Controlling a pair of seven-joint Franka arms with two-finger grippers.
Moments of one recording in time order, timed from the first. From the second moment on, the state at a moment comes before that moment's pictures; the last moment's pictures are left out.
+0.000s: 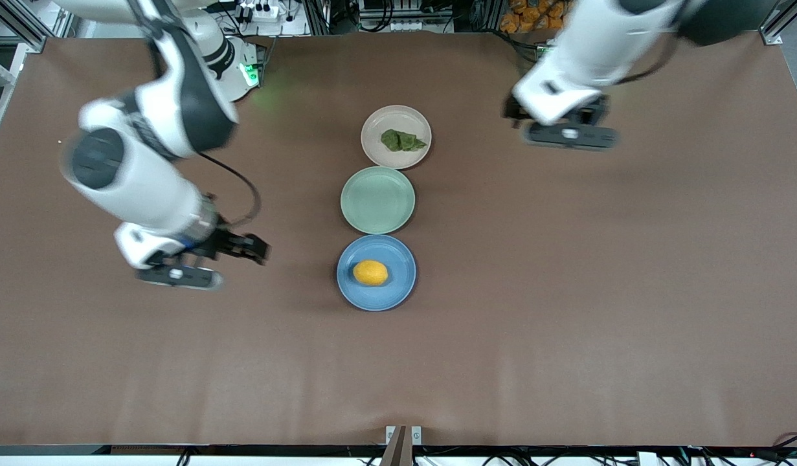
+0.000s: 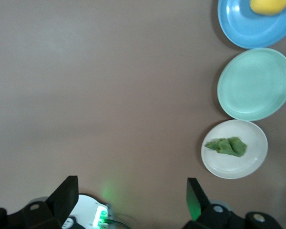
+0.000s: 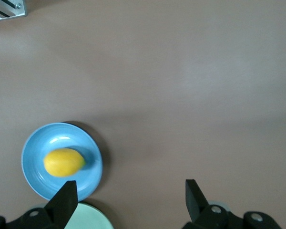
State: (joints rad) left arm -0.13 0.07 -0.51 -1.61 -0.05 1.48 -0.52; right arm 0.31 0.42 0.07 -1.46 0.02 1.95 0.56
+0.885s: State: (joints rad) left arm -0.22 0.23 -0.84 -2.04 -0.05 2.12 -1.02; right arm 0.46 0.74 0.05 -1.28 0.02 2.11 1.21
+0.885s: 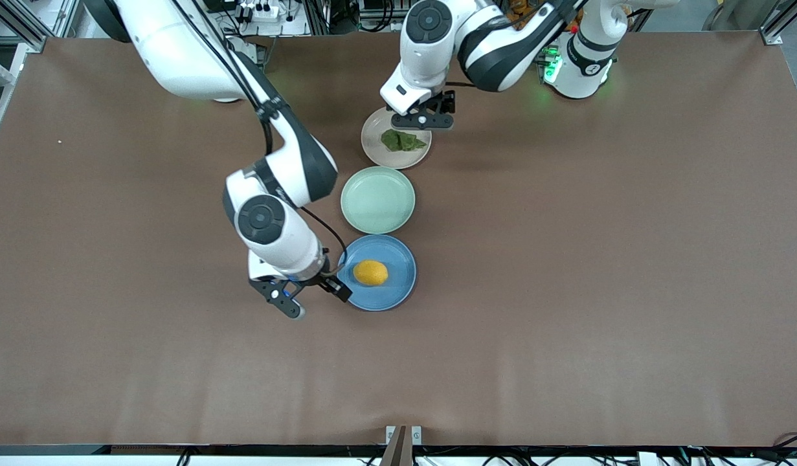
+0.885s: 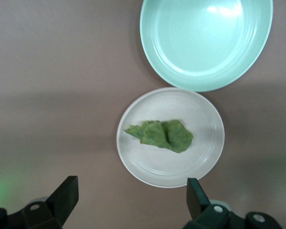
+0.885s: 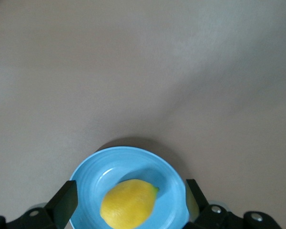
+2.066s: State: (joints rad) left arm -0.47 0.56 -0.64 -2.04 0.19 2.41 -1.49; right arm 0.54 0.91 0.06 -1.20 0.12 2.11 1.45
